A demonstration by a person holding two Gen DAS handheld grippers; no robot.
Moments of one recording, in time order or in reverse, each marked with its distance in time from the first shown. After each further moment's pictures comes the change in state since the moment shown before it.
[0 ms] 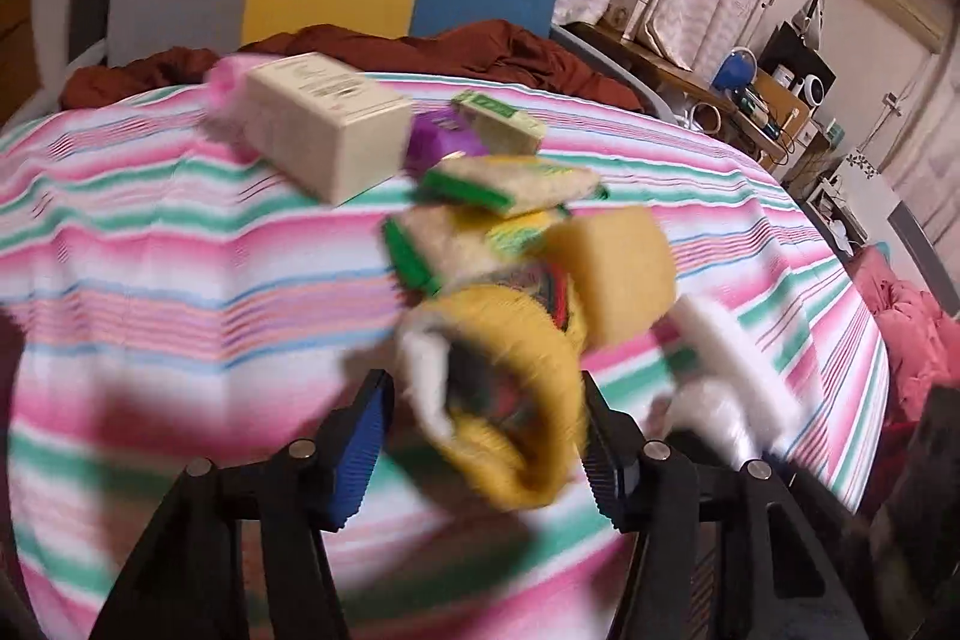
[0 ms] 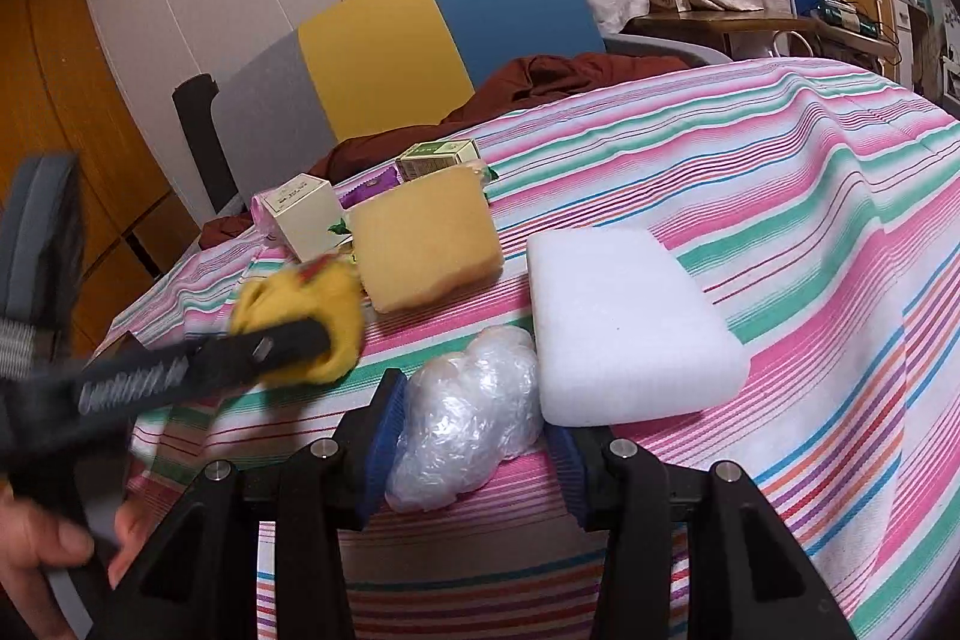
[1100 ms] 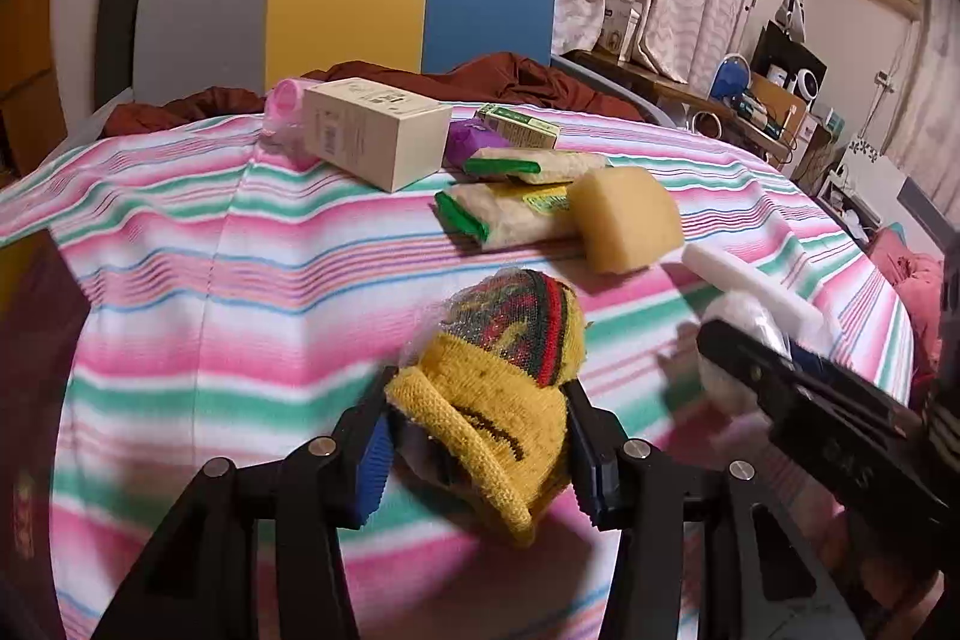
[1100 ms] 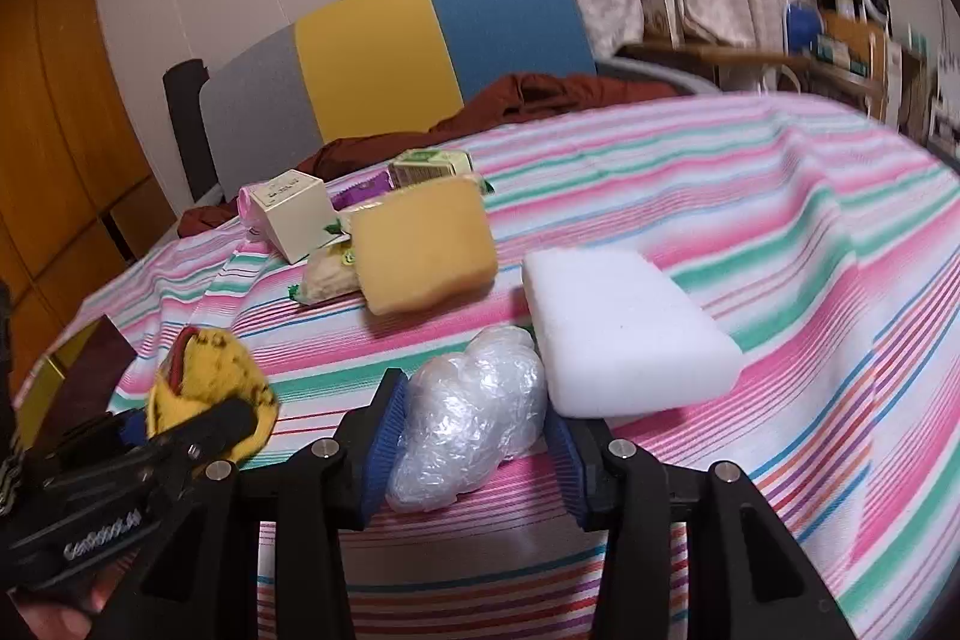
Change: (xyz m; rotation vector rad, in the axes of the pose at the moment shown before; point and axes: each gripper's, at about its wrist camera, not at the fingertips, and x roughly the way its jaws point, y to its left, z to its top) left arm -0.027 0.007 -0.042 0.079 -0.113 0.057; right arm -0.009 0.025 -0.005 -0.122 -0.054 -0.109
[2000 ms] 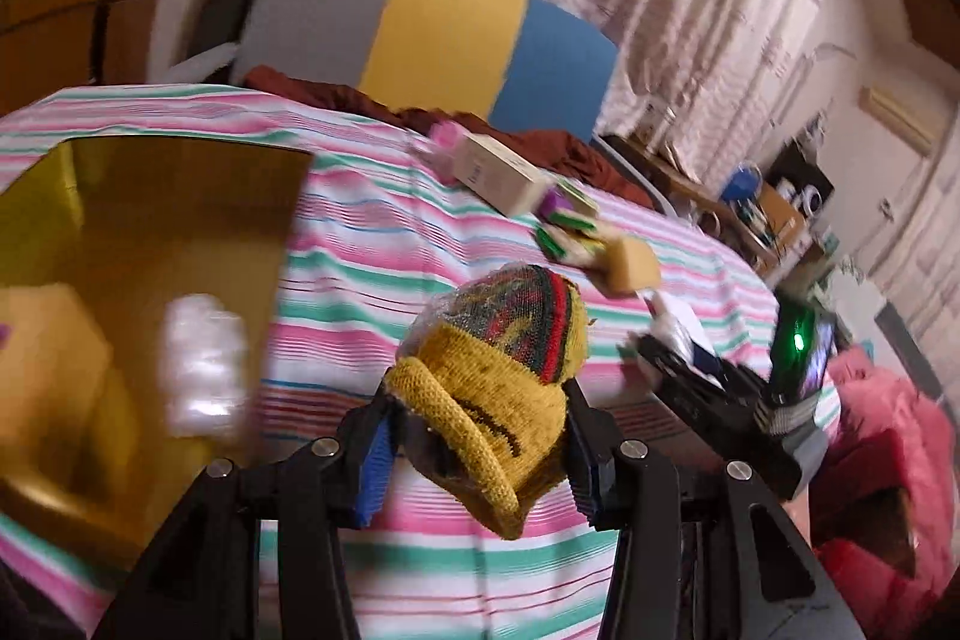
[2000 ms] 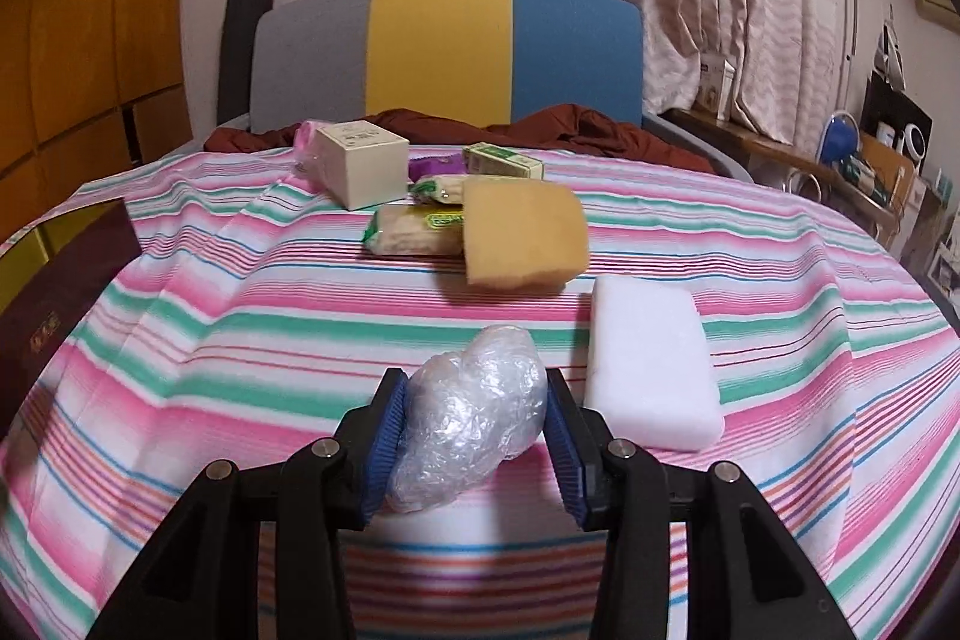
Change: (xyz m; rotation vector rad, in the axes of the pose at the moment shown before) left arm -0.159 0.091 -0.061 -0.263 -0.122 -0.036; right arm -0.007 0.048 -0.019 -0.237 -0.014 -0.052
